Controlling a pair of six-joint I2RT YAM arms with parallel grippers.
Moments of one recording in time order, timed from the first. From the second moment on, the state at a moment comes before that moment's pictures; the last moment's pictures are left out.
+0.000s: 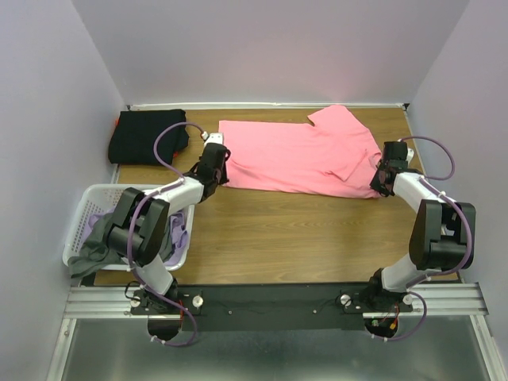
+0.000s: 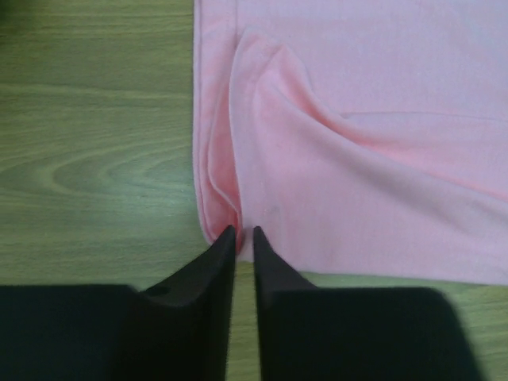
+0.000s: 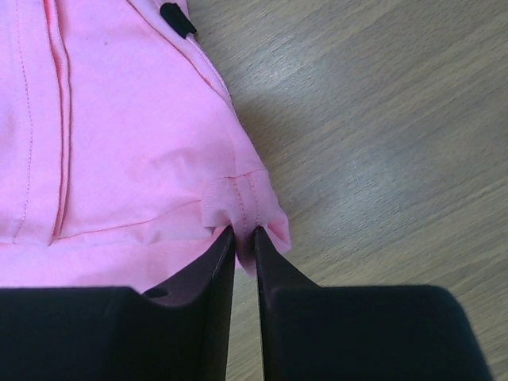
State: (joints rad) left arm -0.42 1.67 0.93 0.07 -0.28 -0.32; right arm -0.11 1.57 0.91 -0.30 0.24 0.34
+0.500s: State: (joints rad) left arm -0.39 1.74 0.94 0.05 -0.29 -0.32; right arm -0.11 1.56 0.91 -0.30 0.23 0.34
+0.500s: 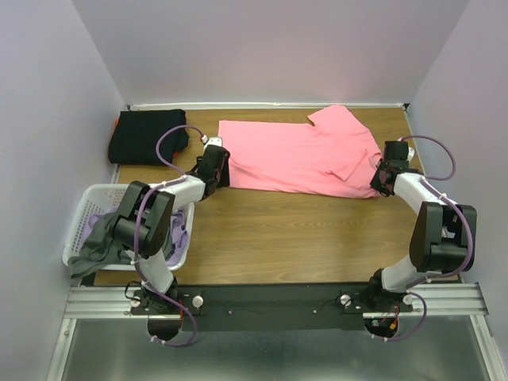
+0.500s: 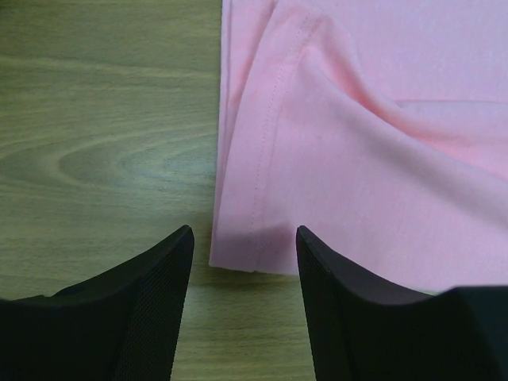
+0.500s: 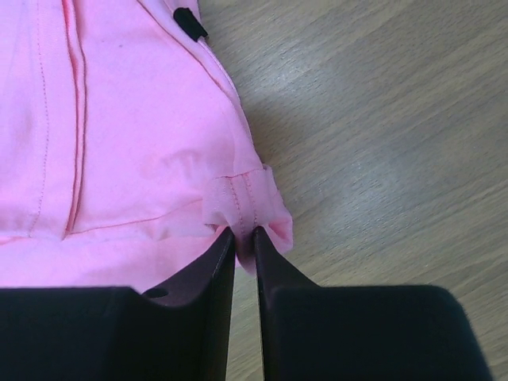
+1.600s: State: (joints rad) left arm -0.28 1.65 0.90 0.03 -0.25 -0.30; right arm -0.11 1.51 0.91 -0.30 0.30 0.29
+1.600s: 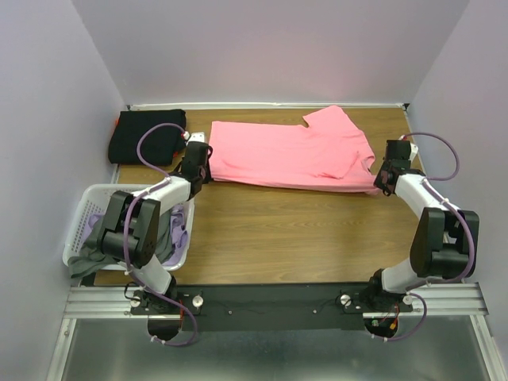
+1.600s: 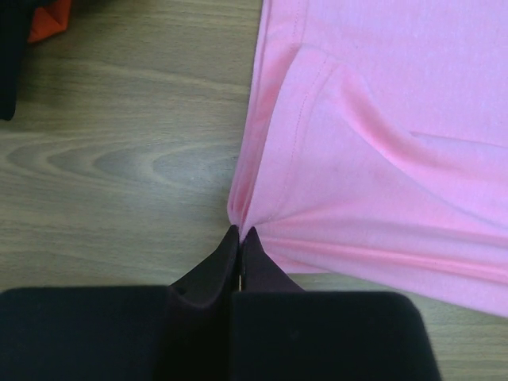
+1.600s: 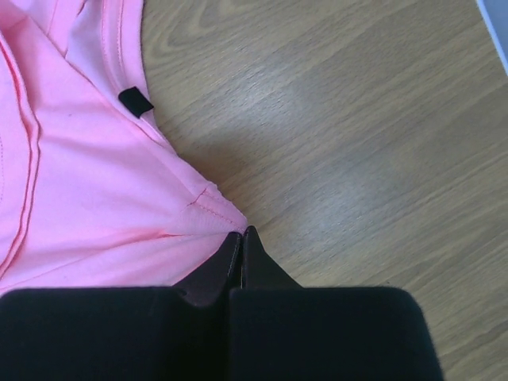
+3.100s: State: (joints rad) left arm -0.25 1.62 0.87 0.04 -0.16 -0.28; right arm -0.11 1.41 0.80 -0.23 0.21 0.30
